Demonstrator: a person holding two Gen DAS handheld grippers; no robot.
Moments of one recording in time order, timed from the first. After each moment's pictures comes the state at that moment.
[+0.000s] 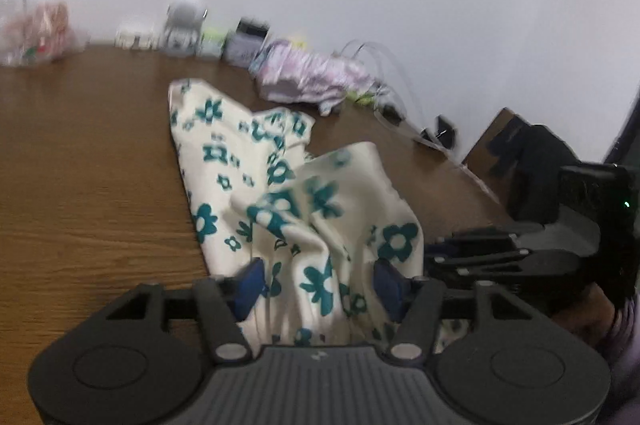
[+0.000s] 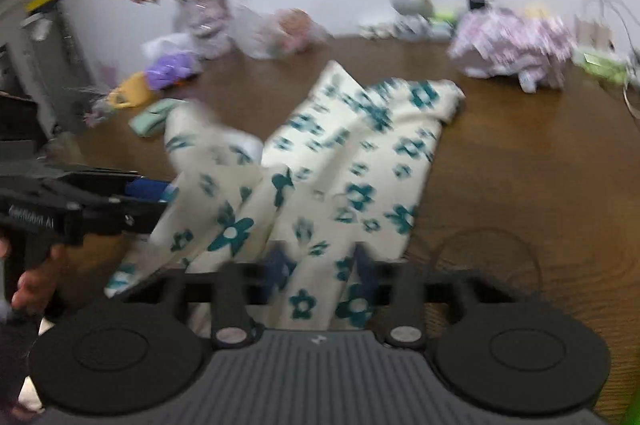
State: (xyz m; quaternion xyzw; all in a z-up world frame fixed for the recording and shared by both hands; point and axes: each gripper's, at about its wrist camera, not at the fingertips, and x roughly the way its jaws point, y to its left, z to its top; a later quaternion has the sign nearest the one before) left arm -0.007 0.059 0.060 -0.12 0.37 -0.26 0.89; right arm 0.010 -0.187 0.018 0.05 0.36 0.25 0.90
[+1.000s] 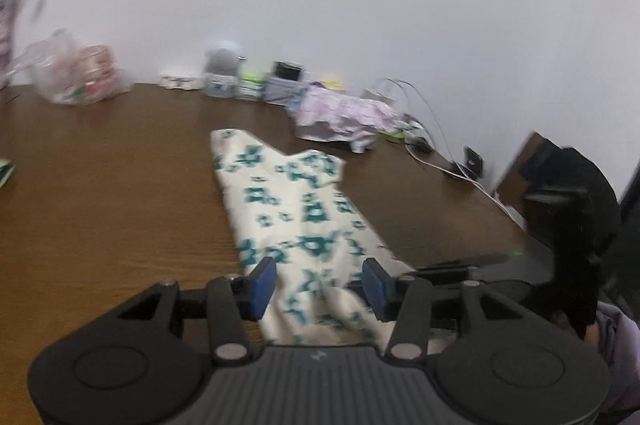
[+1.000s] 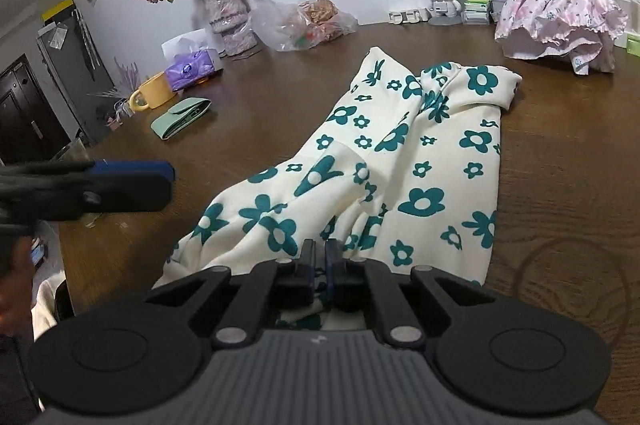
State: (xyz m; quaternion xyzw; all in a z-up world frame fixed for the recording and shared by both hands) left arm -0.042 0.058 0.091 -0.06 0.32 -0.19 0.93; right arm 0.030 -0.149 -0.006 0.06 0.37 0.31 0.88
